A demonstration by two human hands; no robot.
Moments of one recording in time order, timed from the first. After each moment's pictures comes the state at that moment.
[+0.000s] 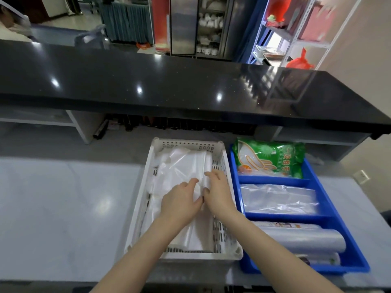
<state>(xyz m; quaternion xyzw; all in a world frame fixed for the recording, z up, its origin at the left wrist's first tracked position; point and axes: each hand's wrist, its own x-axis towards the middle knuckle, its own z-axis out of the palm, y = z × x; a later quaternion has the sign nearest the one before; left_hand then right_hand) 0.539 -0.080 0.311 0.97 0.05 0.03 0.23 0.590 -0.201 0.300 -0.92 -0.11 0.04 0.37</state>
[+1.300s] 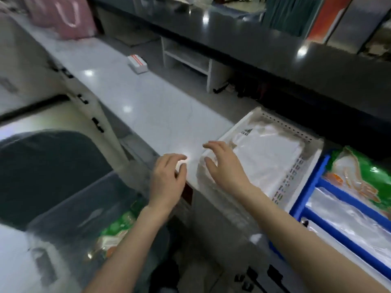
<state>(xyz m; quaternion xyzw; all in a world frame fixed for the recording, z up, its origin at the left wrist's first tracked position) 0.319 -0.069 0.301 0.81 0.37 0.38 0.24 0.469 -0.146 0.350 -0.78 -0.54 0.09 0.31</state>
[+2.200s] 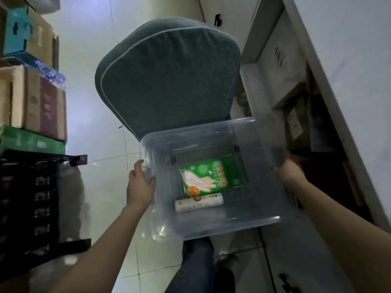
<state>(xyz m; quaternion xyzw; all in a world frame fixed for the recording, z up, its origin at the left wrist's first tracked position) -0.075 0.030 0.063 0.46 0.81 0.14 0.33 0.333 0.093 0.089 -0.79 -0.51 0.34 -0.04</state>
